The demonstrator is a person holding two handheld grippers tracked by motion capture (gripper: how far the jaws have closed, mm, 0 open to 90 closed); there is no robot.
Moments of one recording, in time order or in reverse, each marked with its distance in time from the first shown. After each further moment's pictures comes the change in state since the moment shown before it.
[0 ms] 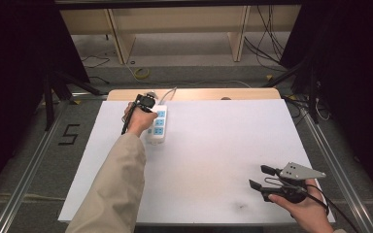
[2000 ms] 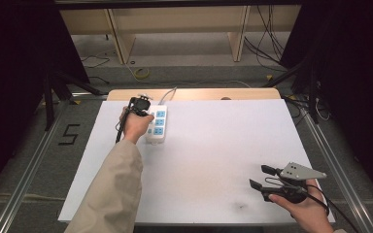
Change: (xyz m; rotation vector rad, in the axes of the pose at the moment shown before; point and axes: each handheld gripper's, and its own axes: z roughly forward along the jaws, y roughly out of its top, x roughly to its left) left arm 0.003 -0.022 -0.014 -0.173 -0.032 -0.067; right arm 0.000 0.000 -0.001 -0.009 -0.007 0.000
